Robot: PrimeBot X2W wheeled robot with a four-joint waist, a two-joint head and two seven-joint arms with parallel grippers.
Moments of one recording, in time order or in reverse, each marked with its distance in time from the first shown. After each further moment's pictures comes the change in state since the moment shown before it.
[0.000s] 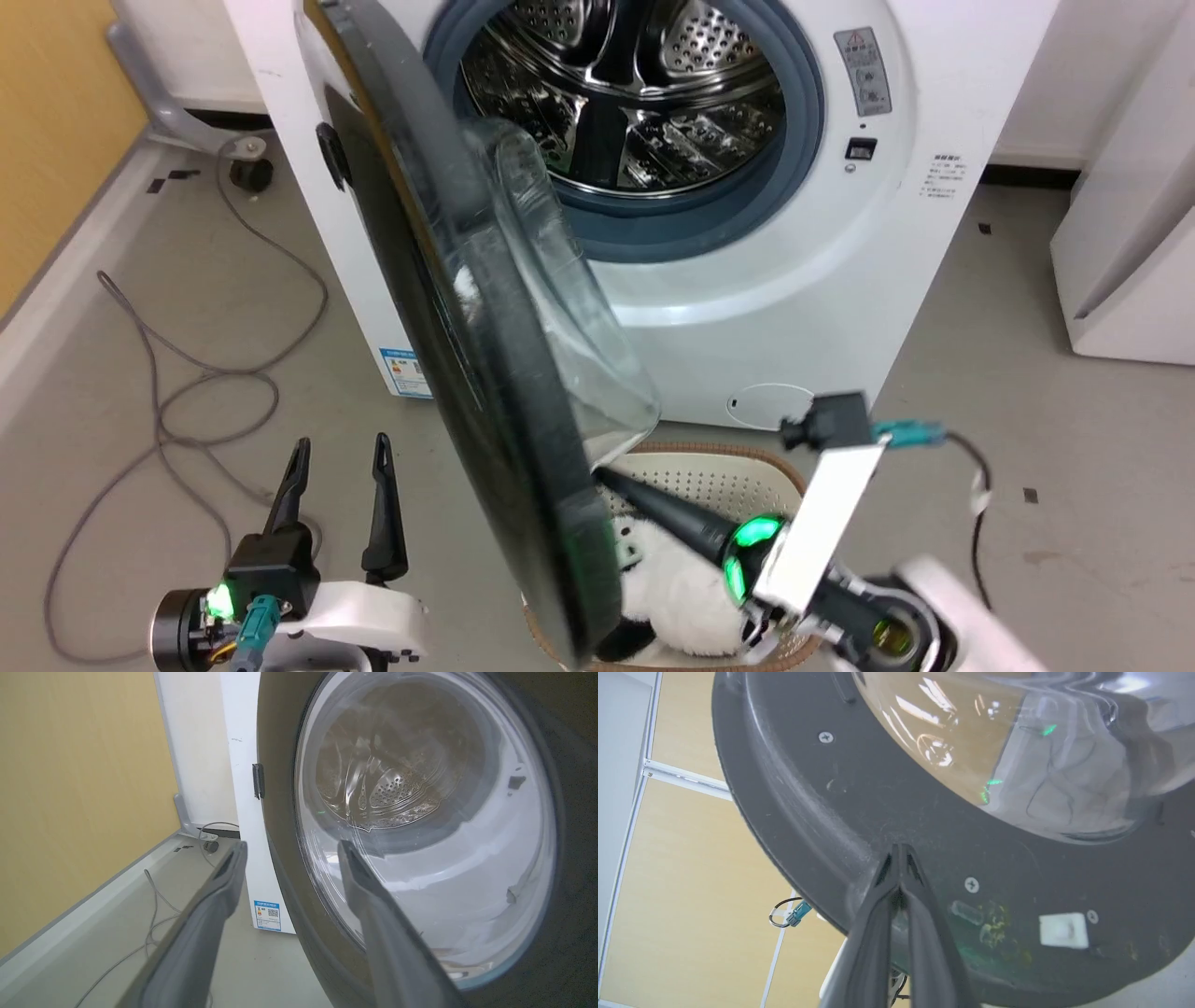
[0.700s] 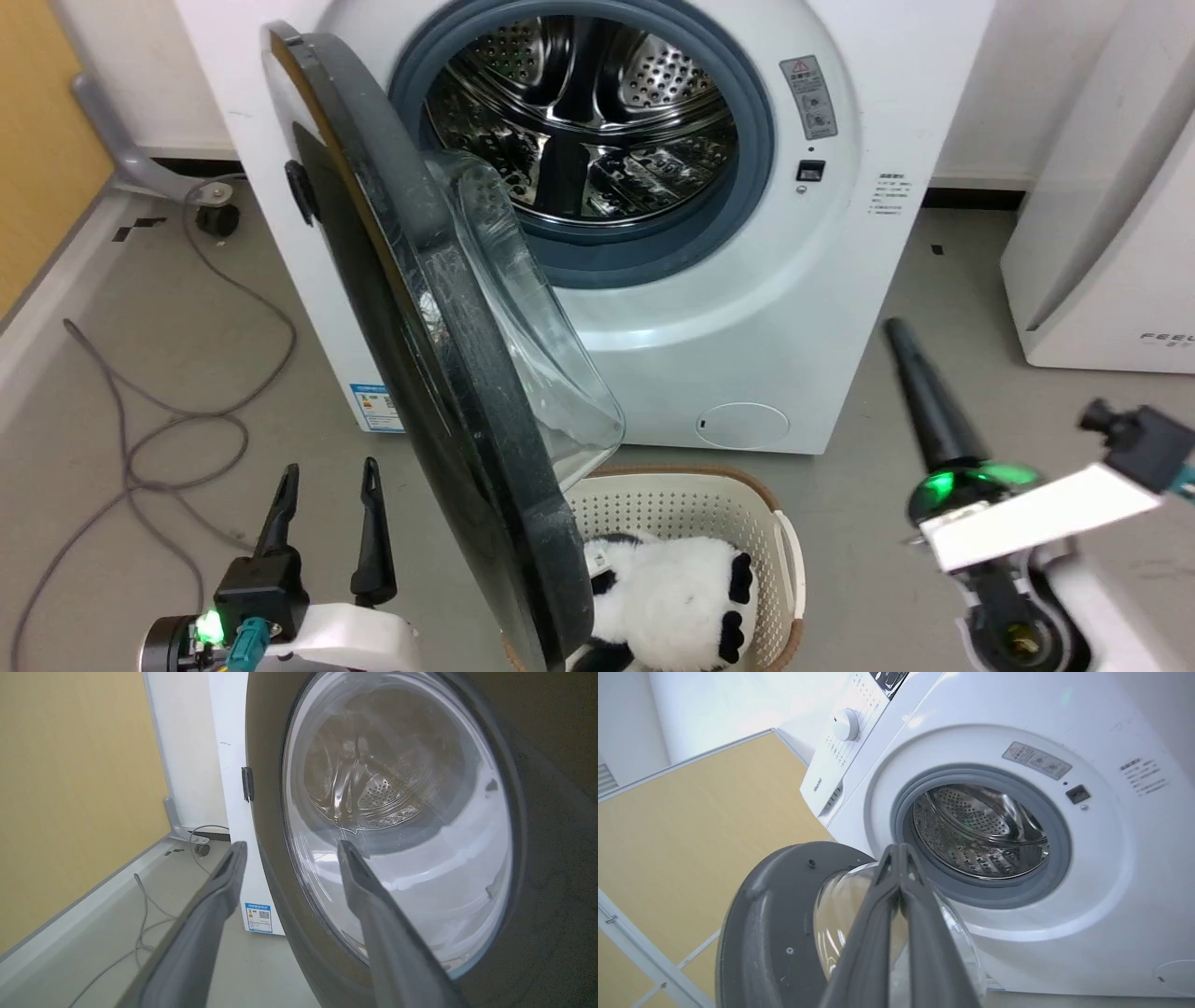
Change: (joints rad) left arm 0.042 0.000 0.017 -0.003 0.000 0.000 0.000; right arm 0.106 -0.121 -0.208 -0.096 -0.399 0.000 -0.620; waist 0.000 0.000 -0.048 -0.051
